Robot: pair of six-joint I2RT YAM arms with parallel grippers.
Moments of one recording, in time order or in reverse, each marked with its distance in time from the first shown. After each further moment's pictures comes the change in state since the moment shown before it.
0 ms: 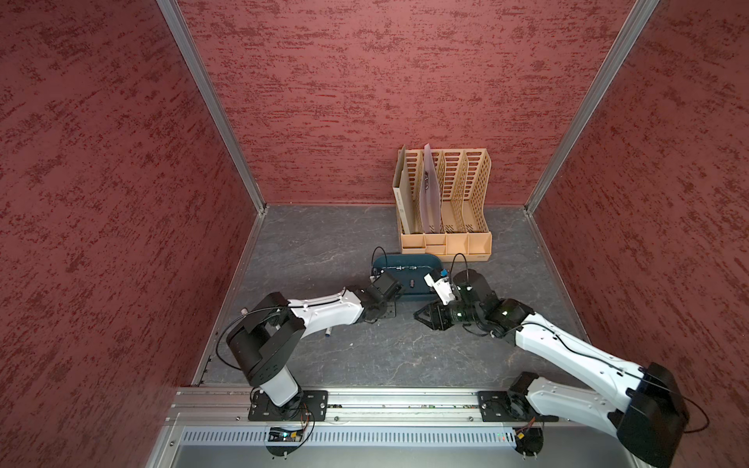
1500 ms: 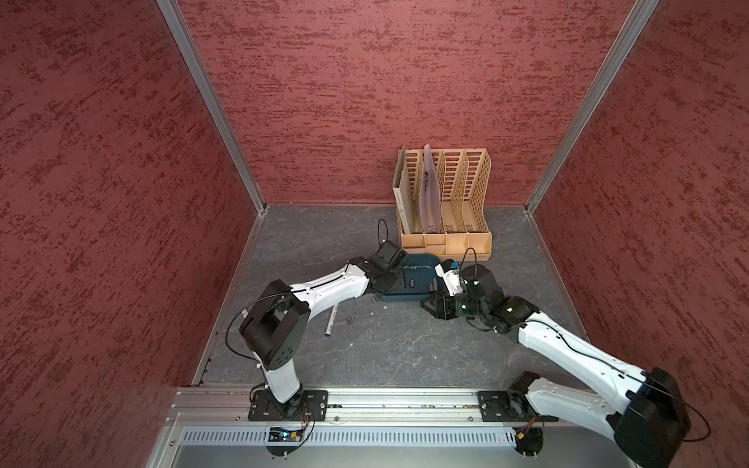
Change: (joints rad) left arm 0.109 0.155 0.324 -0.089 0.159 0.064; right arm -0.092 -0.011 0.000 0.028 0.058 0.065
